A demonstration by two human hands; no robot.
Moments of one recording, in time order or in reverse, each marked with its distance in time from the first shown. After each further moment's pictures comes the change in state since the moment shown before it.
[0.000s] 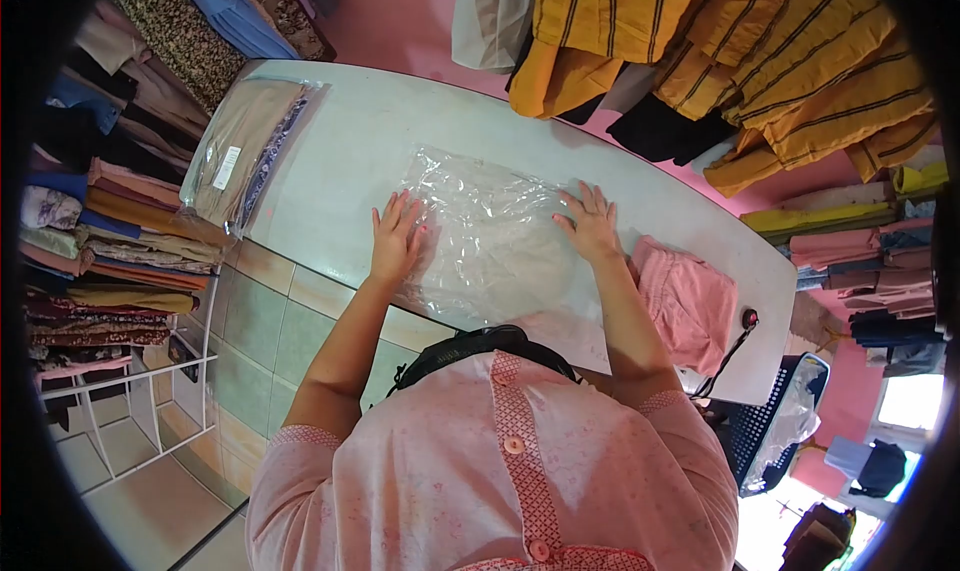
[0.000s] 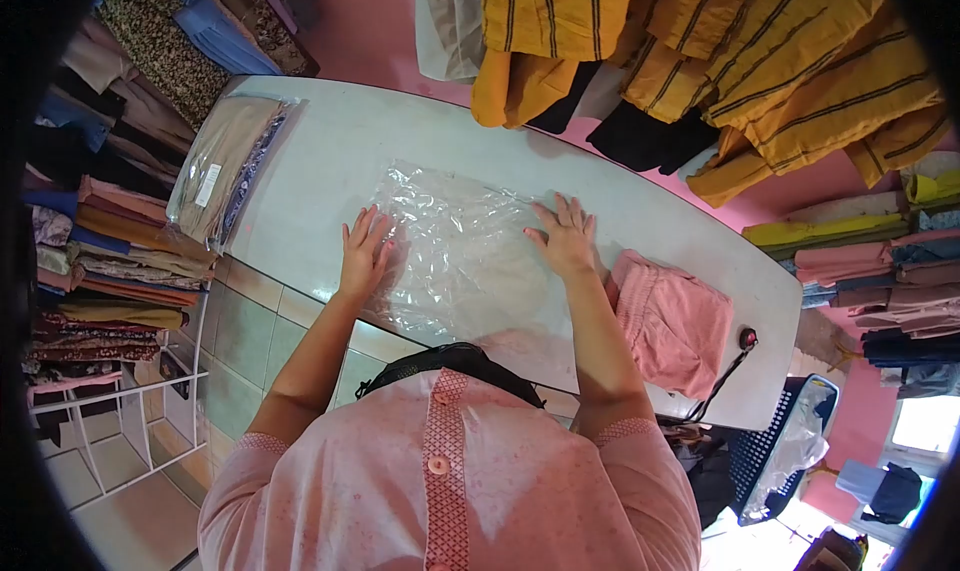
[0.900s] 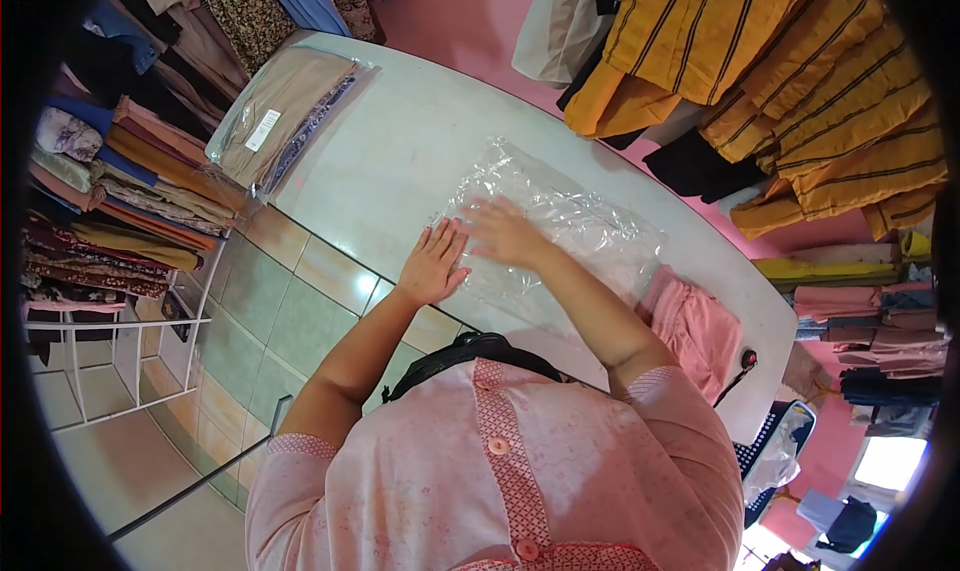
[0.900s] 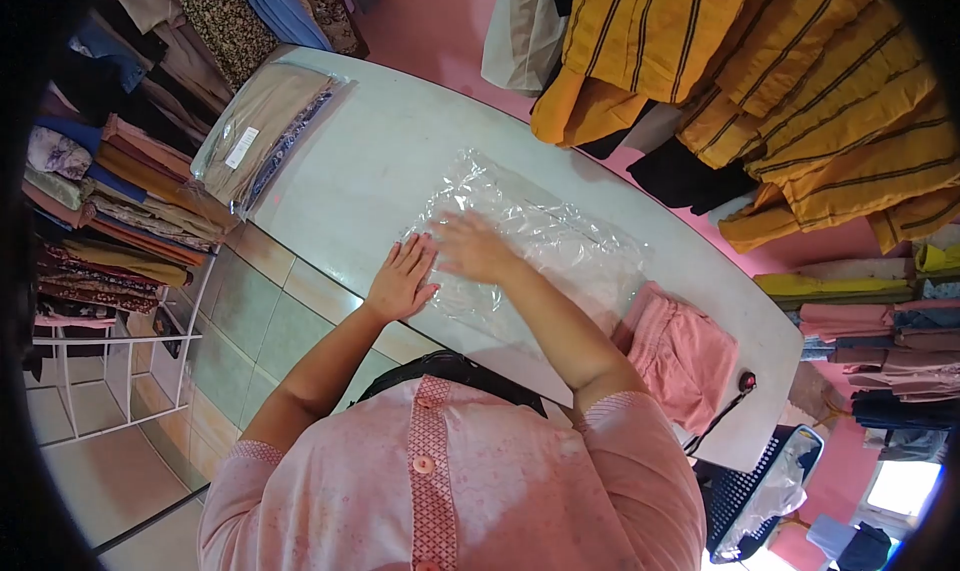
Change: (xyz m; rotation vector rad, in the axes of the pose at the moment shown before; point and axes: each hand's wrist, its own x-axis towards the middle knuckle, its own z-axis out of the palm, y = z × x) left_hand -0.045 0.012 -0.003 0.095 -0.216 0.178; right_hand 0.042 -0.150 0.025 0.162 0.089 -1.005
